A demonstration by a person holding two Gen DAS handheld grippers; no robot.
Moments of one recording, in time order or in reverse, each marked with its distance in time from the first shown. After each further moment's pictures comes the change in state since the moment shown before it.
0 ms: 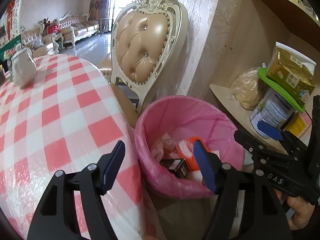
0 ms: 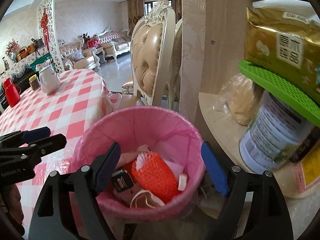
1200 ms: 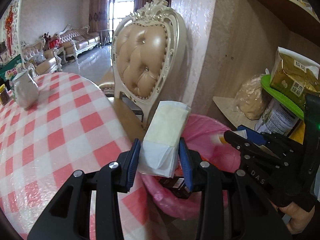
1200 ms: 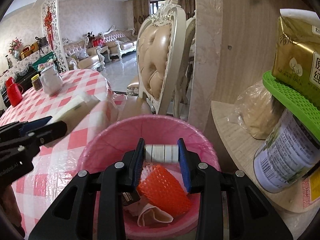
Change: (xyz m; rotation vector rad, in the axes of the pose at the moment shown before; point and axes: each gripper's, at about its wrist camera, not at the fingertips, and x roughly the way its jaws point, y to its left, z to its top) left arm 0.007 -0.015 0.036 0.069 -0.056 0.061; right arm 0.030 0.011 0.029 -0.013 -0.001 0.036
